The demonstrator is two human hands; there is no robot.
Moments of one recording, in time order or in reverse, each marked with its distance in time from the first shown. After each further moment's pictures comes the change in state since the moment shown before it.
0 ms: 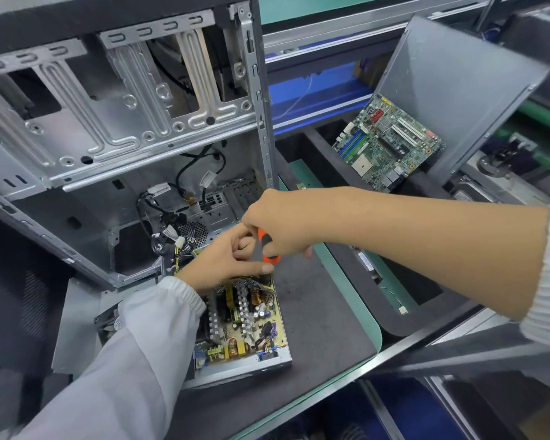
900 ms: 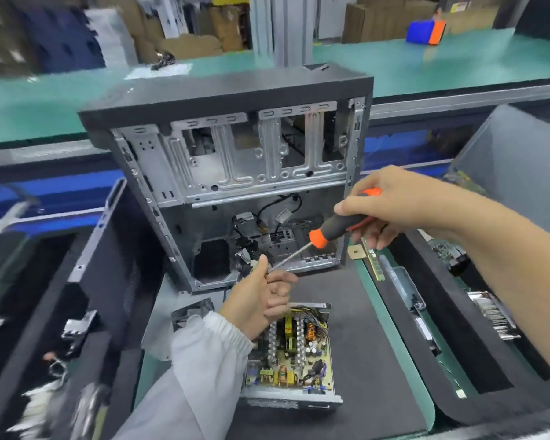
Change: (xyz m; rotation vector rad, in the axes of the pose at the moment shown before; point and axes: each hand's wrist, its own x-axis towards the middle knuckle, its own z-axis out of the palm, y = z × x) left_hand -0.067 0.042 0.003 -0.980 0.466 -0.266; right_hand -0.036 0.020 -0.063 1.019 0.308 0.080
